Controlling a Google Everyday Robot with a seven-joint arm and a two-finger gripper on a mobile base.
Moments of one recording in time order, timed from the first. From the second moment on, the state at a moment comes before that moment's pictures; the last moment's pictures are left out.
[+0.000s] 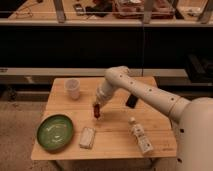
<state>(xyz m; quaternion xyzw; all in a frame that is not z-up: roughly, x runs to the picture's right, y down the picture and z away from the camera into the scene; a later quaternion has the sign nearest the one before) -0.079 0.068 0.827 -0.04 -0.42 -0.63 0.66</state>
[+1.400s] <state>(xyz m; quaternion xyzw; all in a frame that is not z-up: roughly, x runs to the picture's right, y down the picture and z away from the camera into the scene) -0.217 0.138 0.753 0.01 -0.47 -0.64 0.60</state>
